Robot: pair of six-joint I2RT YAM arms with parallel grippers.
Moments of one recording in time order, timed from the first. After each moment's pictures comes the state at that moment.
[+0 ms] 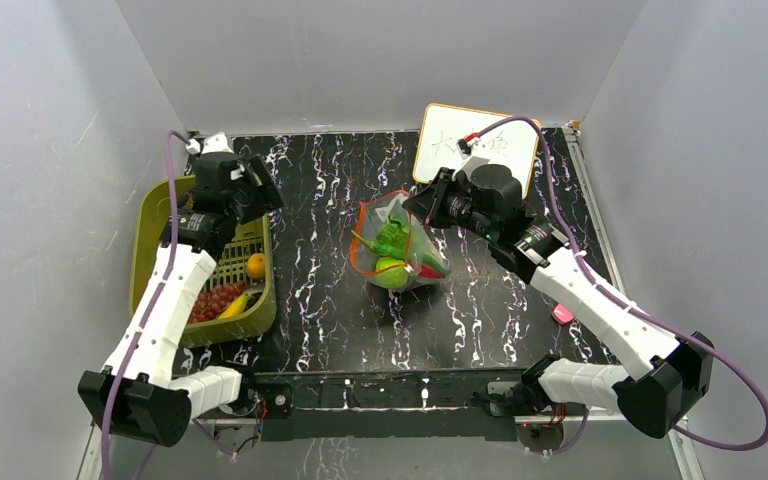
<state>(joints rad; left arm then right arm) -0.23 1.15 1.22 -0.69 -0.19 -0.52 0.61 1.17 1.11 -0.23 -0.11 0.65</state>
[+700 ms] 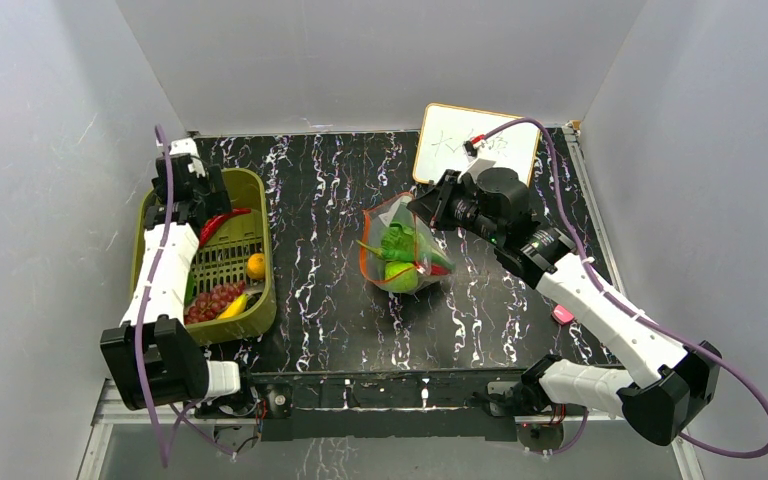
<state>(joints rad) 0.16 1.32 1.14 -0.50 -0.18 -0.07 0.61 1.13 1.10 -0.24 -0.09 0.65</state>
